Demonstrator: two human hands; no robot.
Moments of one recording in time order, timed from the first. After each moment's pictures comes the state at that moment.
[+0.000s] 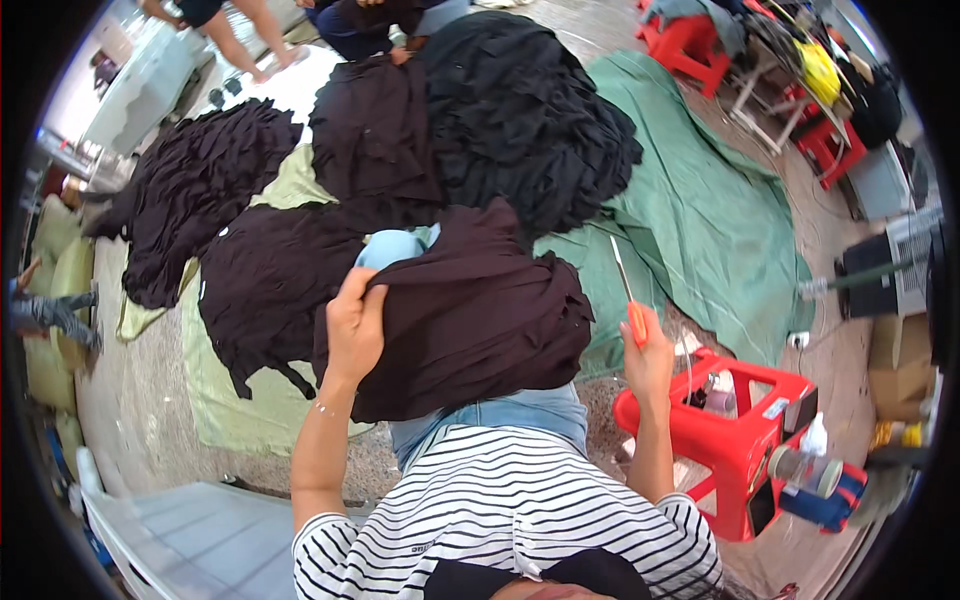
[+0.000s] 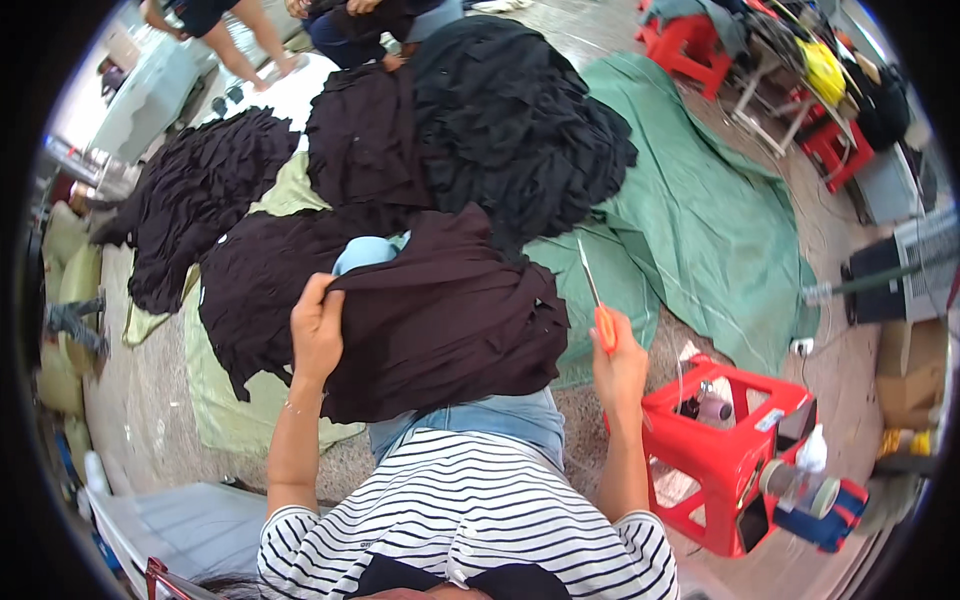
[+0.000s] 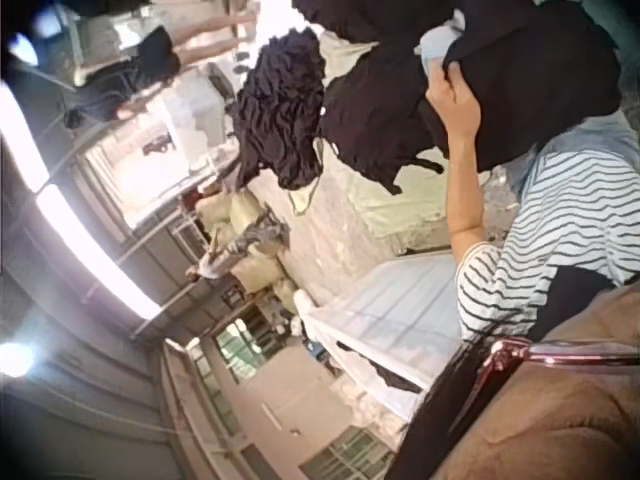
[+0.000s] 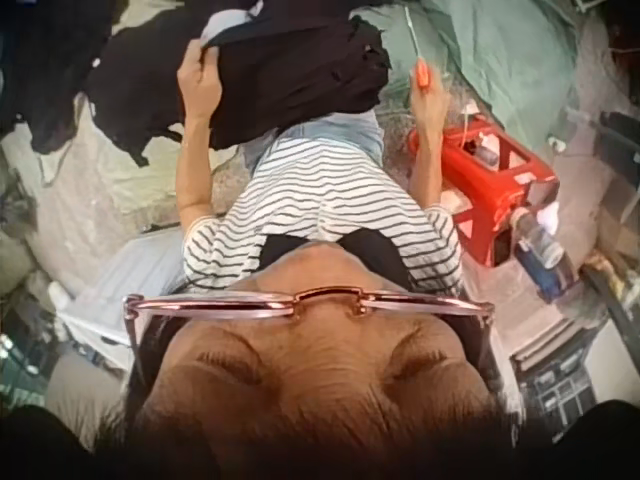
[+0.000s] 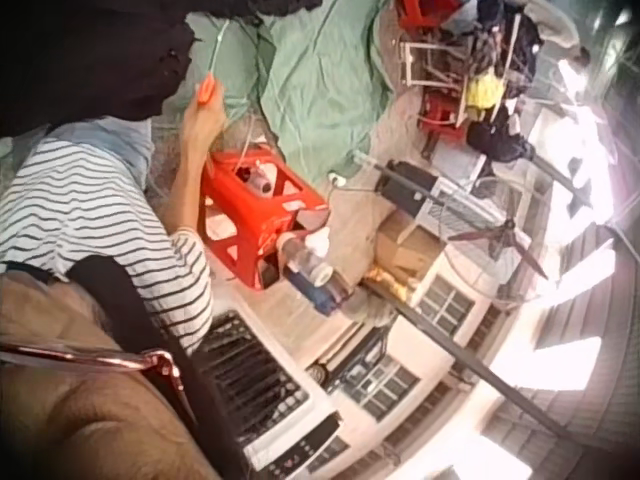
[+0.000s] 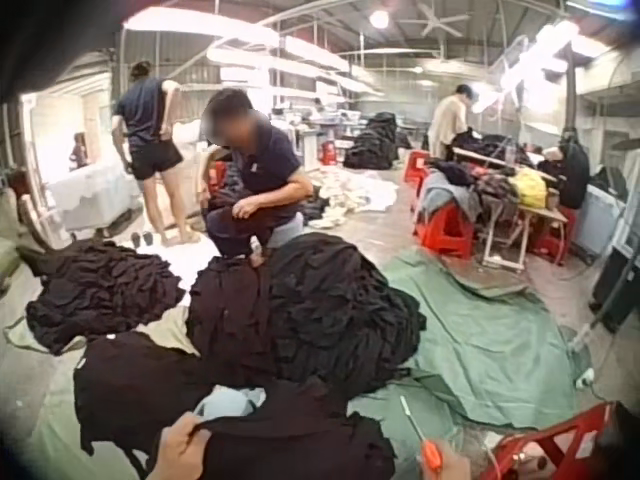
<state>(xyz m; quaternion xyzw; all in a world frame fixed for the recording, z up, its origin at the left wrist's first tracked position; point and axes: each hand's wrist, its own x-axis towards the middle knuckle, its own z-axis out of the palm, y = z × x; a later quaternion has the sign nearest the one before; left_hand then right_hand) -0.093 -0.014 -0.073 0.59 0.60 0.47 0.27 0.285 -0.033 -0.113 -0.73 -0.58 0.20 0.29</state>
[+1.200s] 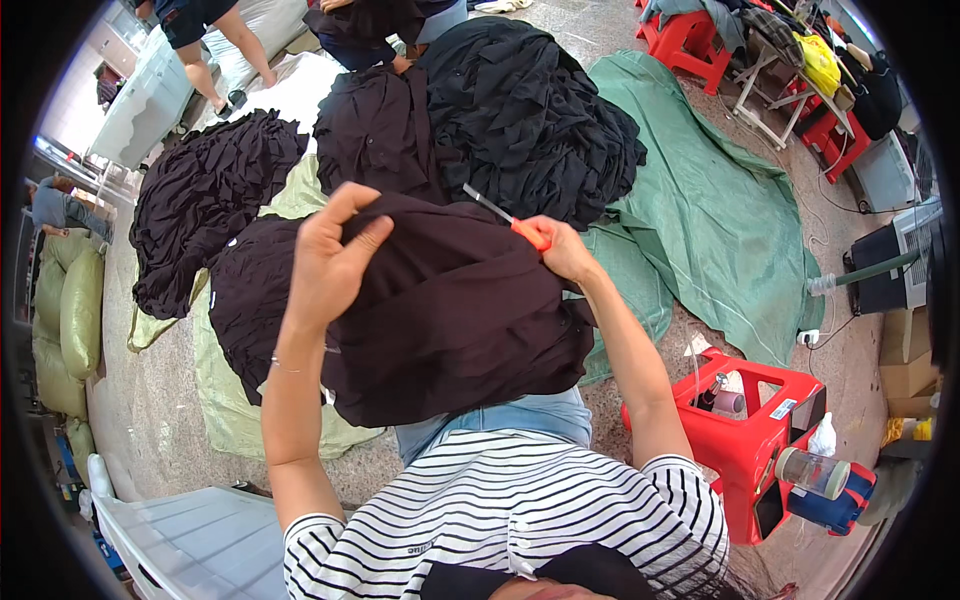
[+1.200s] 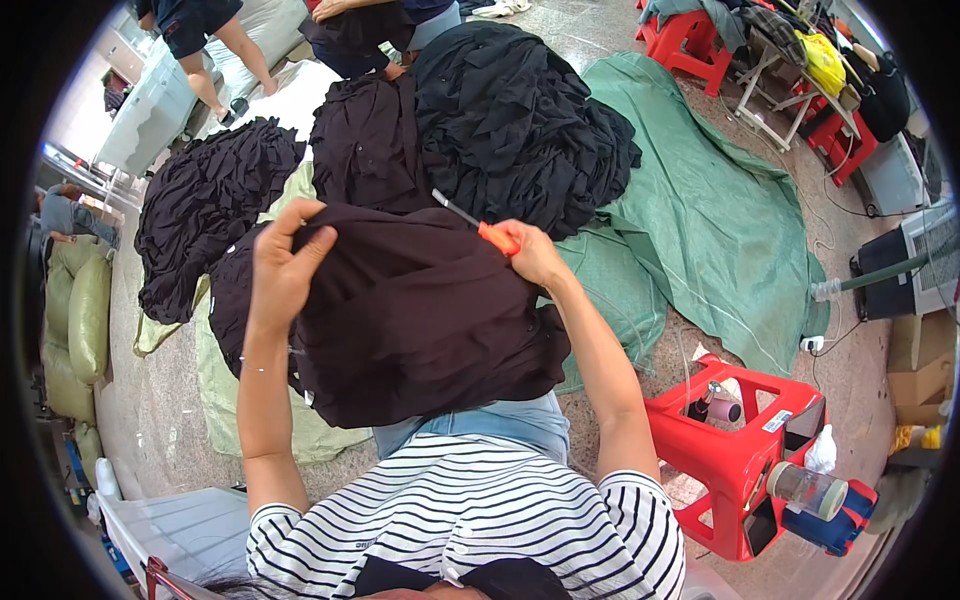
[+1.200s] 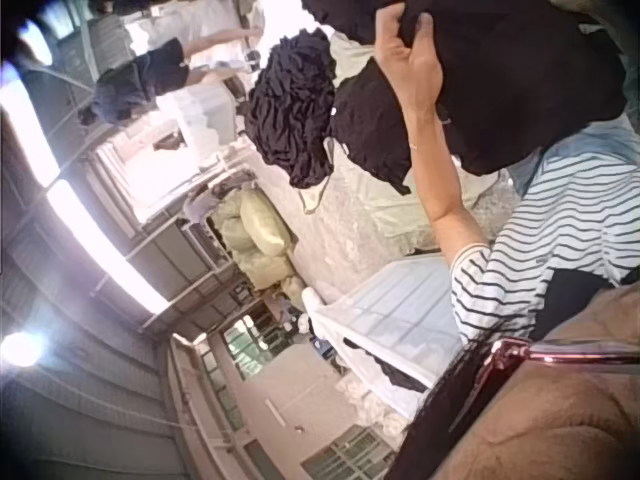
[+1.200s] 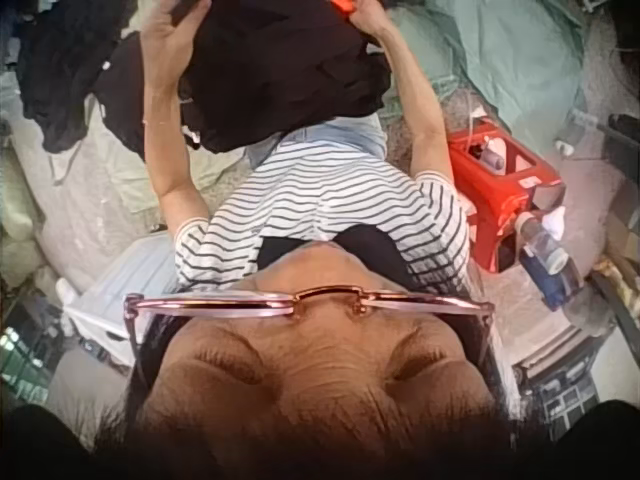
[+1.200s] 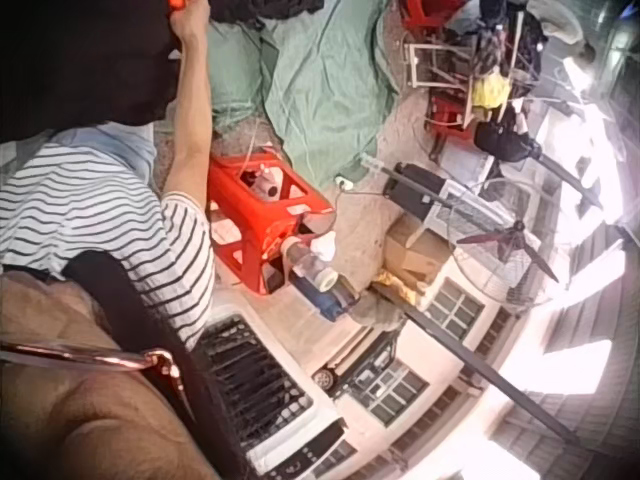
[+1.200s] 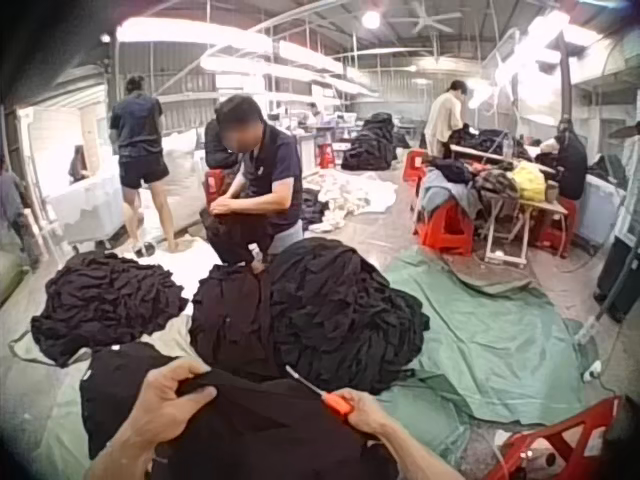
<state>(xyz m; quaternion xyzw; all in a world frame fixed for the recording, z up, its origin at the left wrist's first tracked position) -0.085 0.050 0.019 0.66 0.49 0.47 0.31 0.206 0.155 -0.205 -0.46 -0.64 0.57 0.25</state>
